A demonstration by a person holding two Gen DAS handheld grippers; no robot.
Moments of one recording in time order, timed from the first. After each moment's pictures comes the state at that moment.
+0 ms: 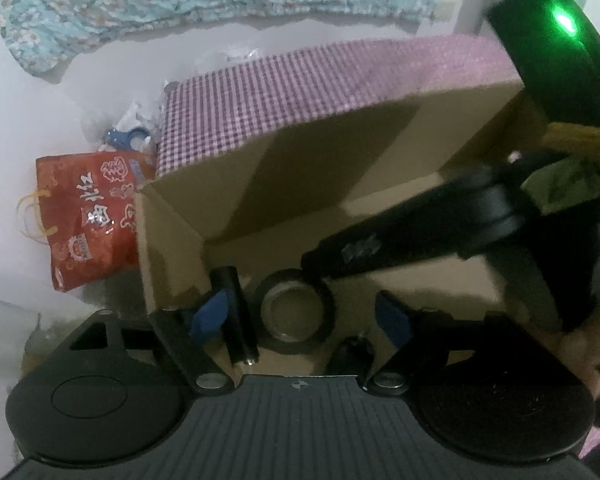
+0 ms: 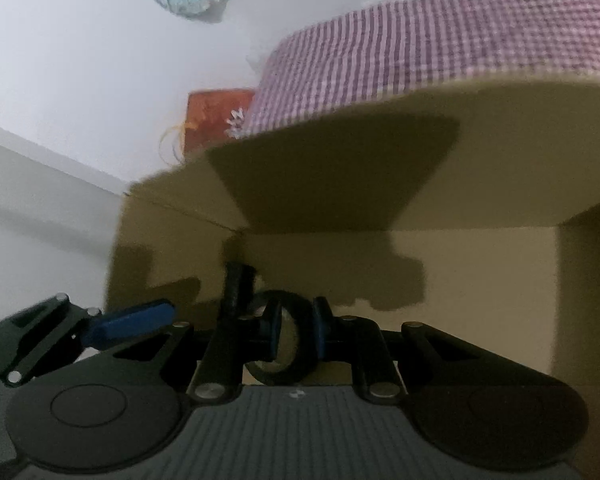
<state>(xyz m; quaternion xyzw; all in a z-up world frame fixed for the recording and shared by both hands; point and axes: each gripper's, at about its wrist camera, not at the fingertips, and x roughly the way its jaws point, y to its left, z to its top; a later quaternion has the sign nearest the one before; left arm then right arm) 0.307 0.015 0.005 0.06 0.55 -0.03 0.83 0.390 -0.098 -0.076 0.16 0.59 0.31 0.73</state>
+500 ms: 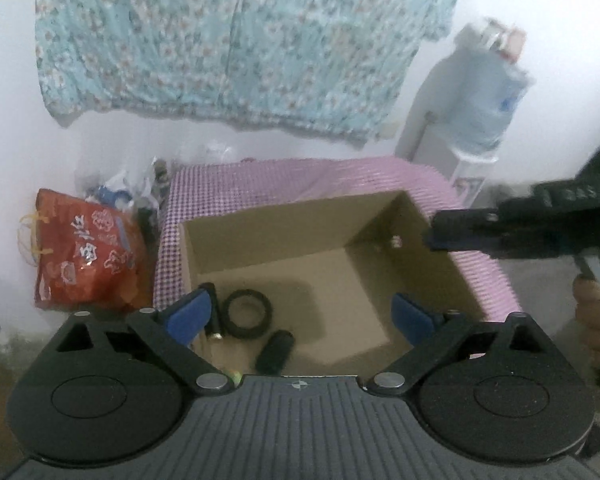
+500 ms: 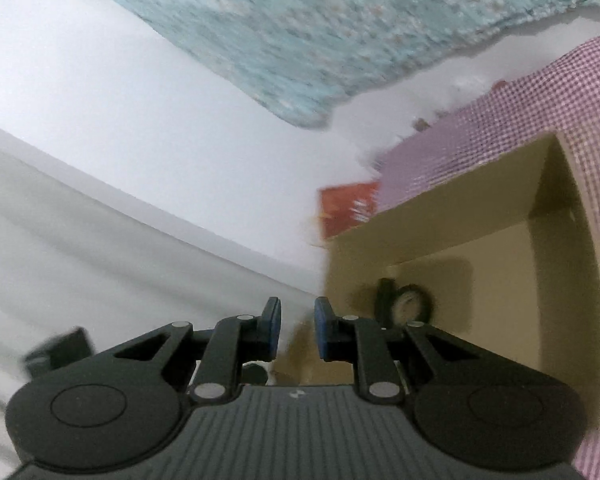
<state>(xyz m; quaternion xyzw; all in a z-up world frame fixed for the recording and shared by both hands) 0.172 0.034 0.118 -0.04 0.41 -0.09 0.91 0.253 -0.231 0.057 0.34 0.44 0.40 0.73</state>
